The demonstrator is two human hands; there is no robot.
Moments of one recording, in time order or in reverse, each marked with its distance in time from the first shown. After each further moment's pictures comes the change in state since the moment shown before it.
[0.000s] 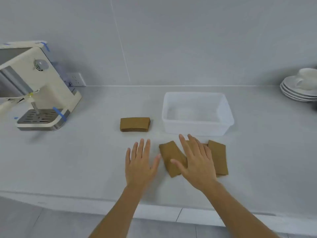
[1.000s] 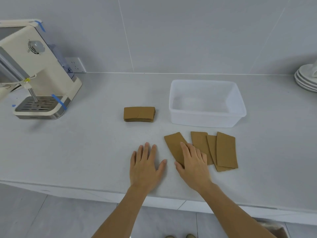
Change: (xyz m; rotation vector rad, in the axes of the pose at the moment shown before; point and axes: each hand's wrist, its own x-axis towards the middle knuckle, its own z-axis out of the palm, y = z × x) left_hand -0.015 -0.025 0.032 0.137 -0.157 0.000; right_hand -0.011 -0.019 0.046 0.112 -0.209 0.096
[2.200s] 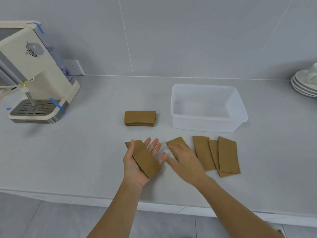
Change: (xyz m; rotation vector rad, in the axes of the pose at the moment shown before) left_hand 0.029 -0.016 -0.041 -2.445 -0.403 -0.588; right_hand 0.029 -0.032 -0.020 0.318 -0.065 -0.119
